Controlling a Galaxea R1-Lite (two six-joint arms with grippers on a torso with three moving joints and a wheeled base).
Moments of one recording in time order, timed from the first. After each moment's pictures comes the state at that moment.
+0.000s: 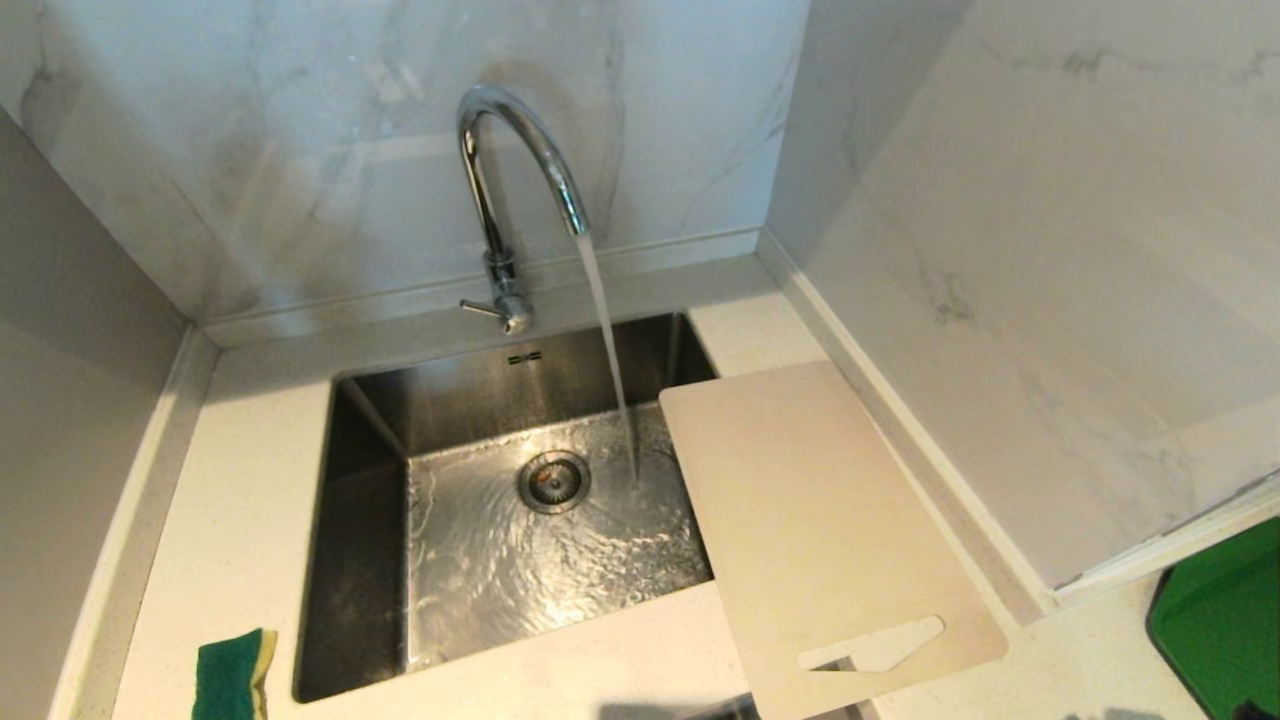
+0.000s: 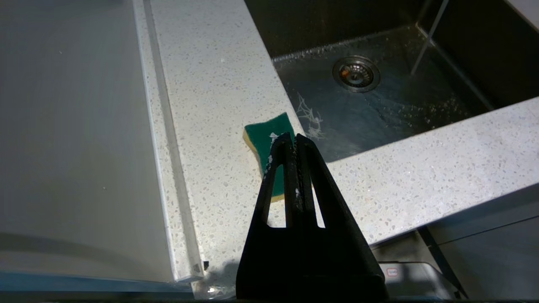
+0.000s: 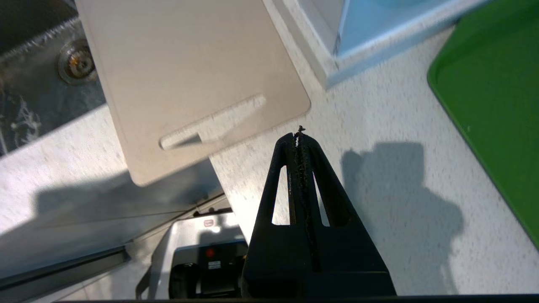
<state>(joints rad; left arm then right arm) 0.00 0.00 0.00 0.01 0.00 0.00 -0.17 0.51 -0.35 0.16 0.12 0.15</state>
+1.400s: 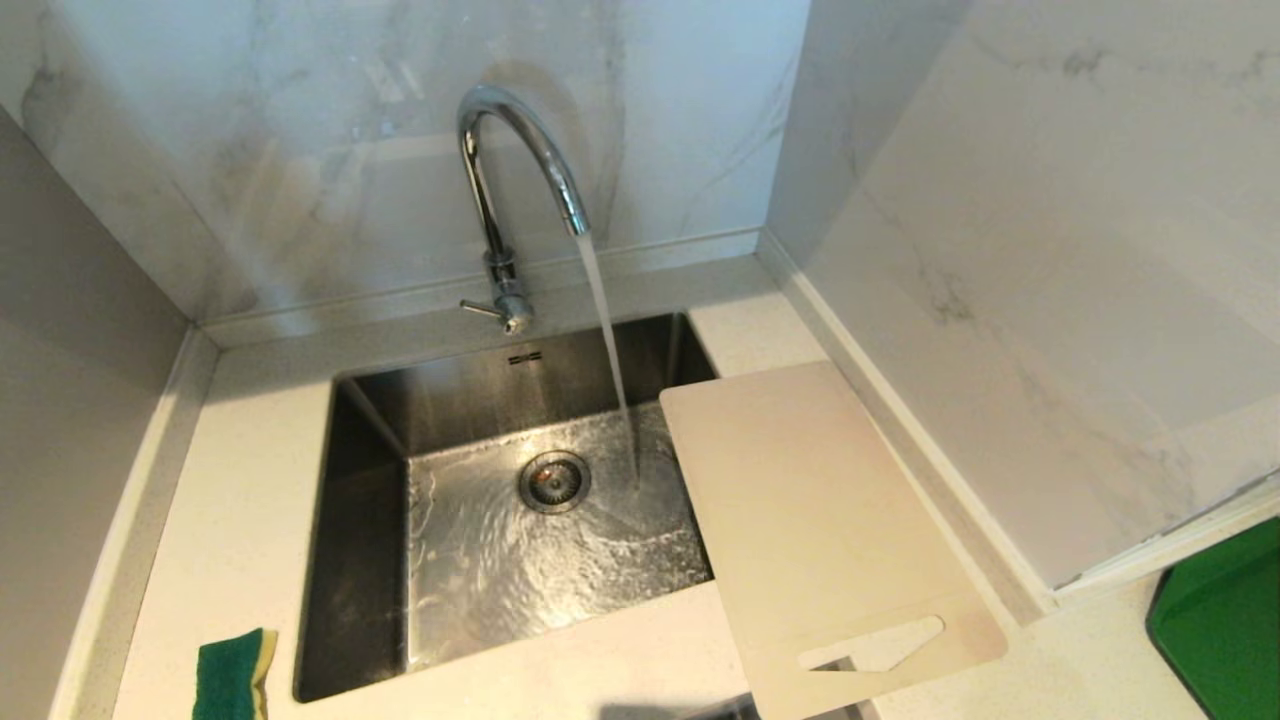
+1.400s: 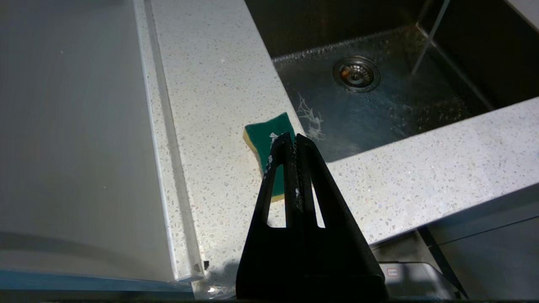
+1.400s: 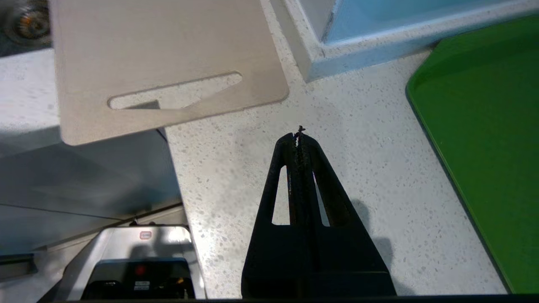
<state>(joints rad) 0.00 0.00 0.00 0.01 0.00 0.00 -0.10 0.28 0.00 -0.08 0.03 -0.05</state>
